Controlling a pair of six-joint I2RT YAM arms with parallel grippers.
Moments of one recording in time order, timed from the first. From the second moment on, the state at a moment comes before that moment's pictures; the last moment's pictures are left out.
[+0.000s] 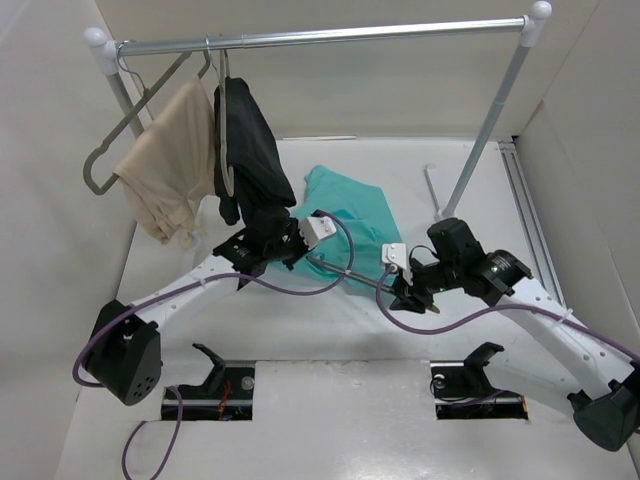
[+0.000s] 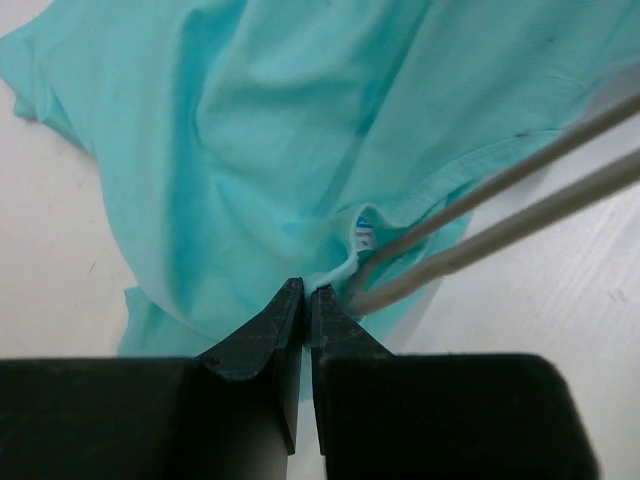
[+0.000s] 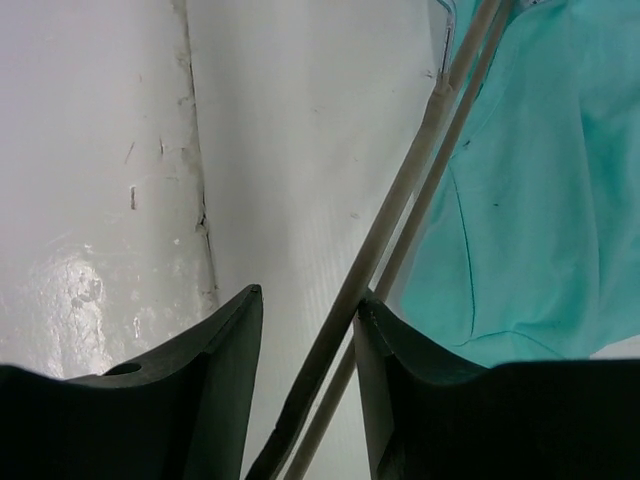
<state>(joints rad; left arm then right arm) -0.62 1.28 0.81 -0.18 0.20 0.46 0.60 0.96 0.90 -0.85 -0.64 -0.62</state>
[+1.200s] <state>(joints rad) -0.64 1.14 1.04 -0.42 0.71 0.58 0.63 1.04 0.93 -0.54 -0.57 -0.66</state>
